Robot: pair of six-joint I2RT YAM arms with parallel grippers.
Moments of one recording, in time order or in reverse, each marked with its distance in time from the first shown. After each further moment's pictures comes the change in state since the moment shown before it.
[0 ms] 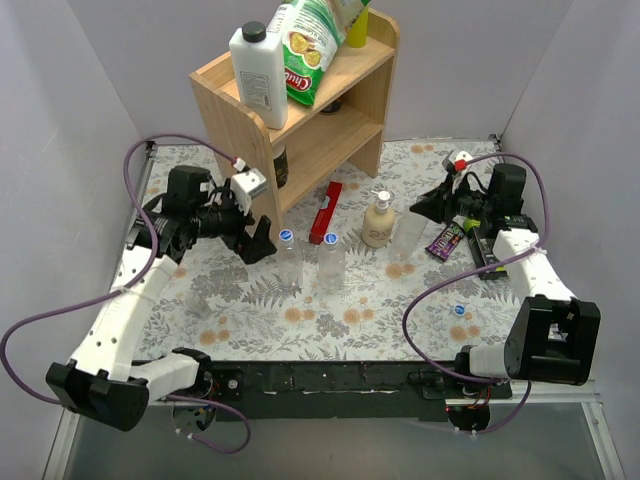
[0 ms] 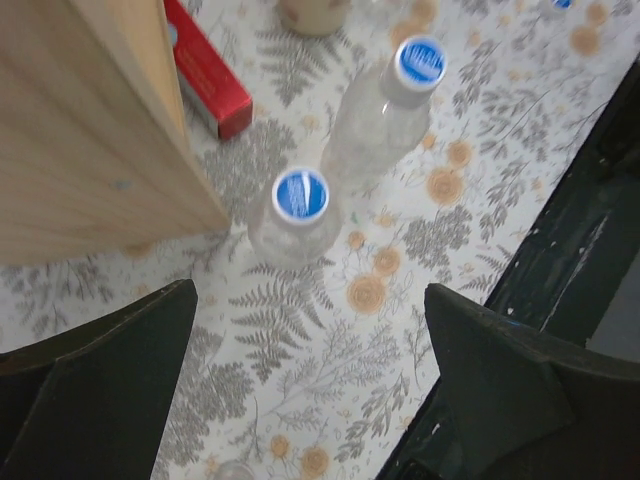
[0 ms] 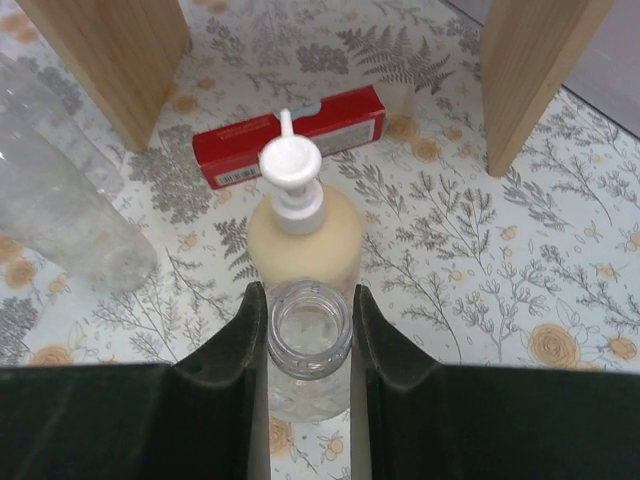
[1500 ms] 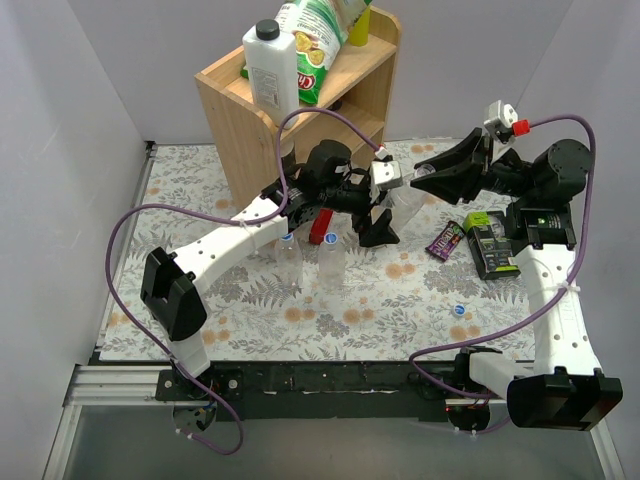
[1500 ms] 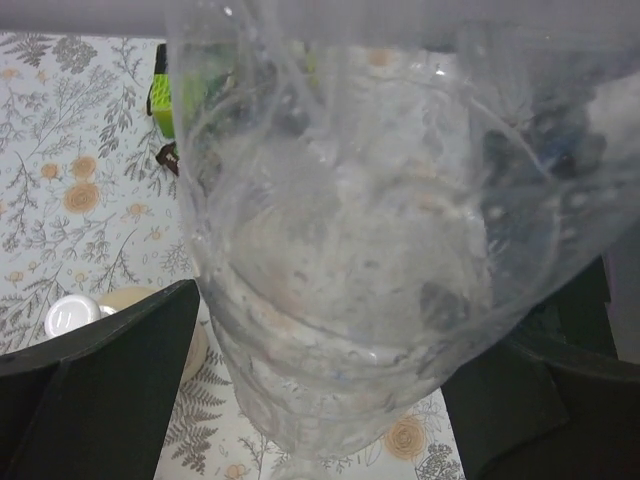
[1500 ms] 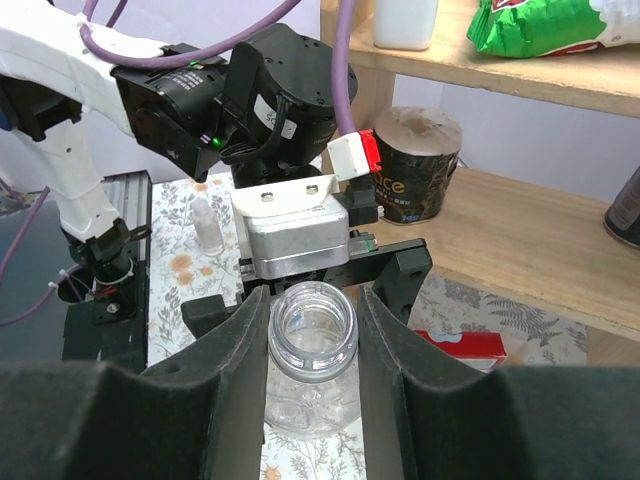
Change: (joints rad) left arm -0.518 0.651 0.455 0.512 0.144 -0.075; right arm 0.055 -0.225 0.335 0.239 -0.345 0.689
